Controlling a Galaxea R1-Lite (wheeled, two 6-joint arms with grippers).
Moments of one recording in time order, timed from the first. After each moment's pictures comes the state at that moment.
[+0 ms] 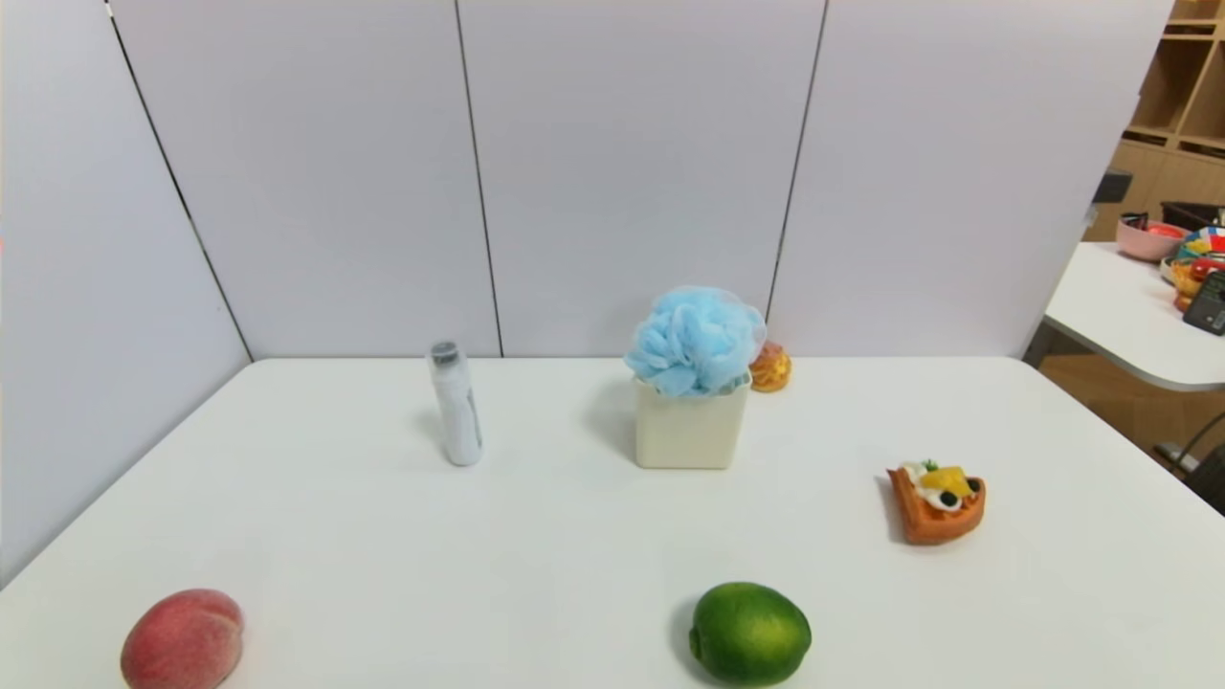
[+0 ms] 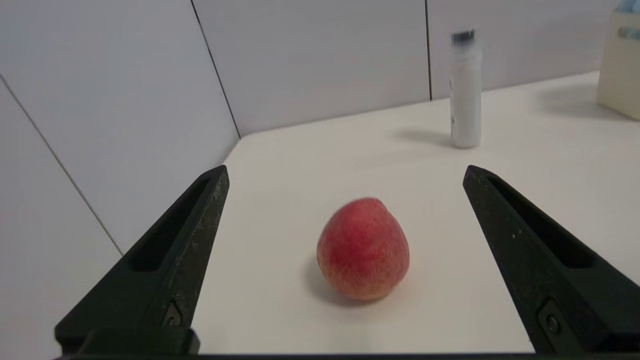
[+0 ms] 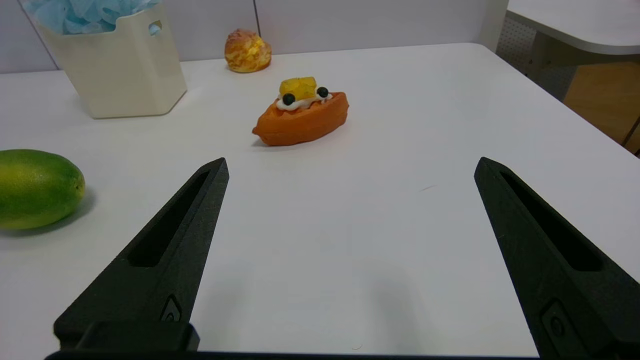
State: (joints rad) left arm 0.01 0.01 0.00 -0.19 0.02 0.20; right arm 0.00 0.00 0.00 0.00 -0.03 0.05
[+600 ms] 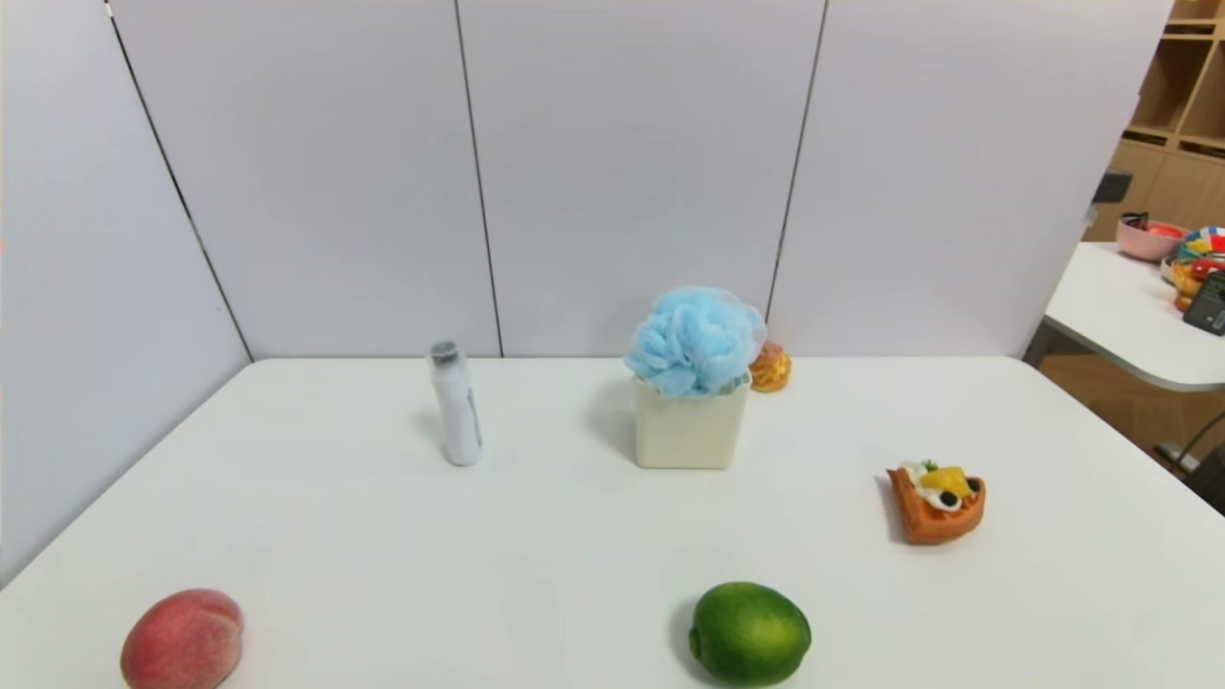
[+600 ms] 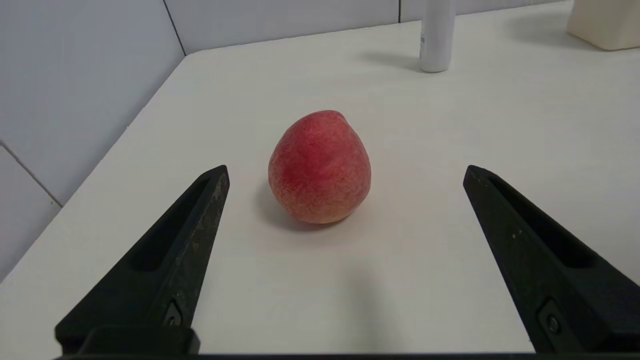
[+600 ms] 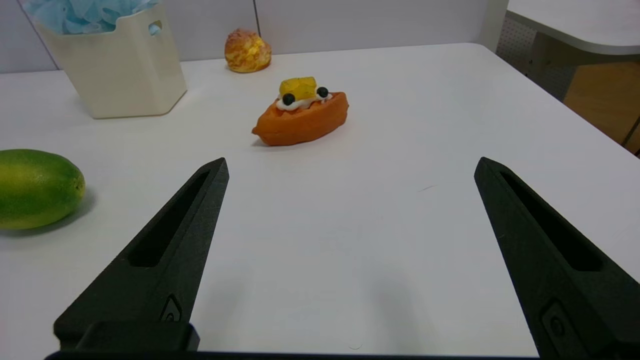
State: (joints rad) left arm 0.01 0.00 0.00 -0.01 -0.03 0.09; right arm 0.00 0.00 0.00 0.00 -0.03 0.05
